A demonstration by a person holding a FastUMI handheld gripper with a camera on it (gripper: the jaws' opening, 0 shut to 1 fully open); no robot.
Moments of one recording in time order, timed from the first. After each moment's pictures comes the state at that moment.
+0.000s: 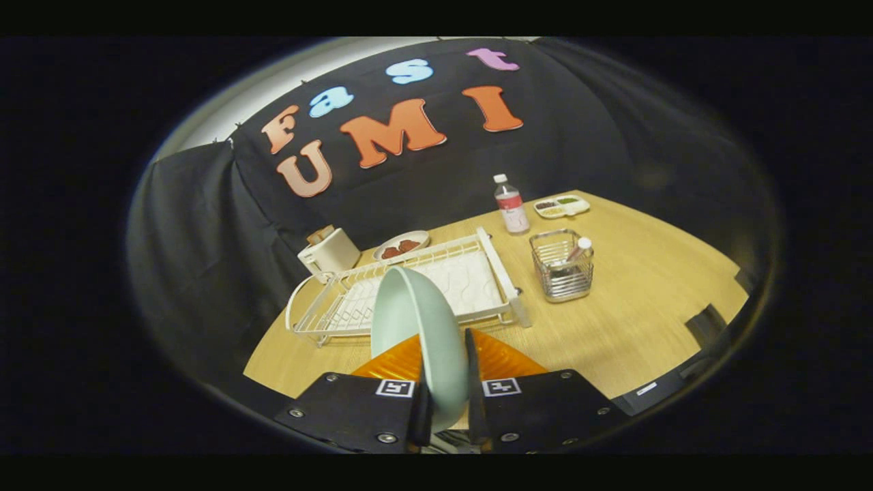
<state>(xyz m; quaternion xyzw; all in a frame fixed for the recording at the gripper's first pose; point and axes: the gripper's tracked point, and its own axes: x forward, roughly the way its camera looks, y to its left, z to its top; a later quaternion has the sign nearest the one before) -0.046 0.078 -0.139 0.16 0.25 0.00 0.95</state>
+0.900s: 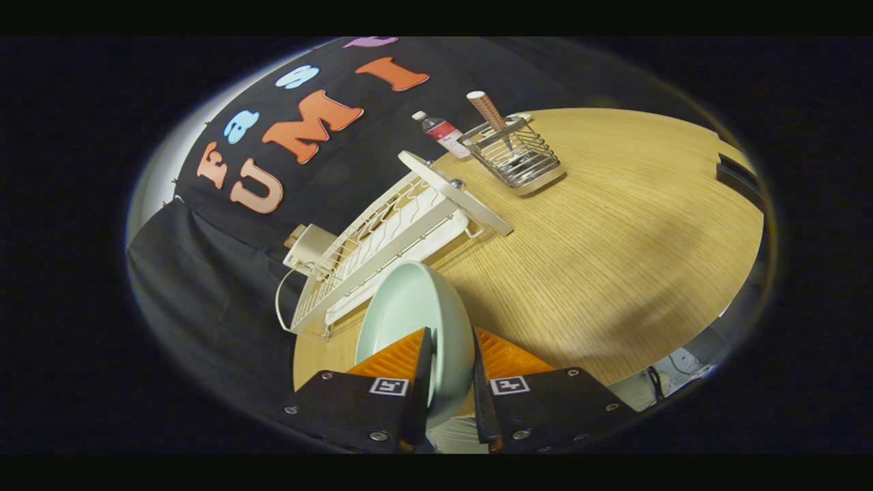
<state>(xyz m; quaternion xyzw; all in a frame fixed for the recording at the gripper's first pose) -0.061 0.090 -0.235 0.32 0.32 -0.03 0.89</state>
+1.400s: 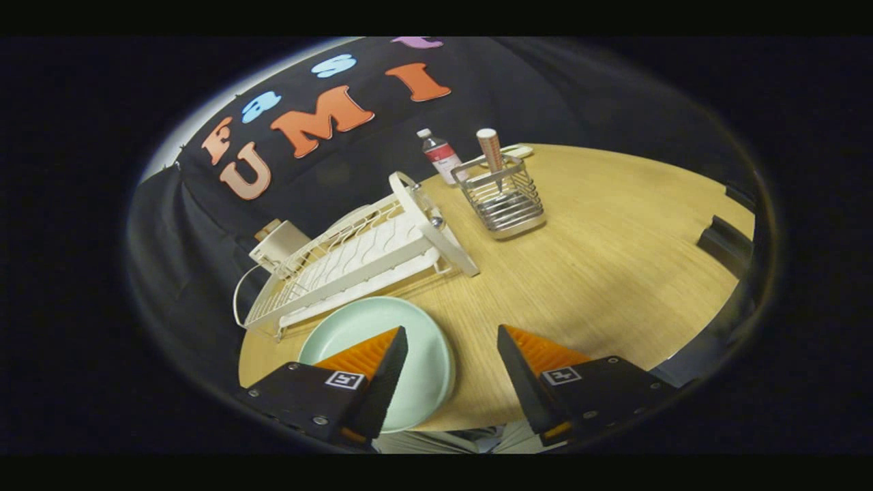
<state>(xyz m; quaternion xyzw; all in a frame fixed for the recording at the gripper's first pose) -0.041 0.023 -0.215 0.21 0.27 -0.10 0.93</state>
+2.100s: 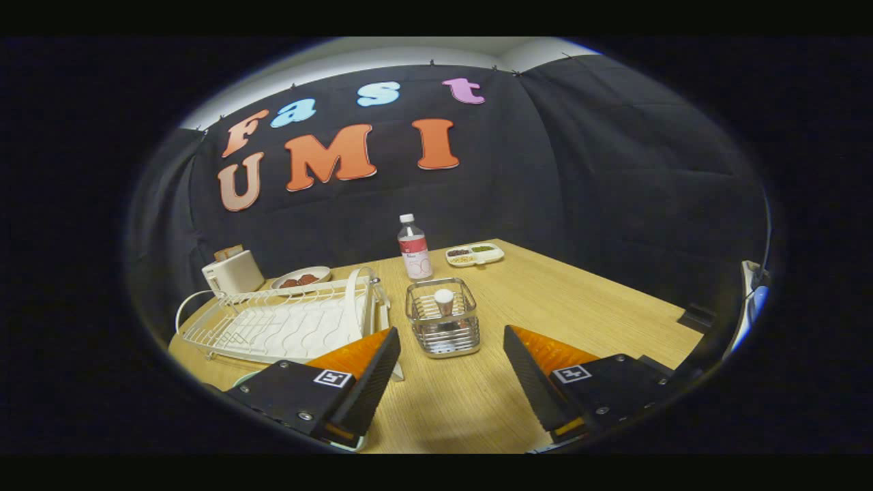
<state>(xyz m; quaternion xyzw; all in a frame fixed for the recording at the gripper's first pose) 0.015 -0.064 -0.125 0.04 0.12 -0.17 0.98</state>
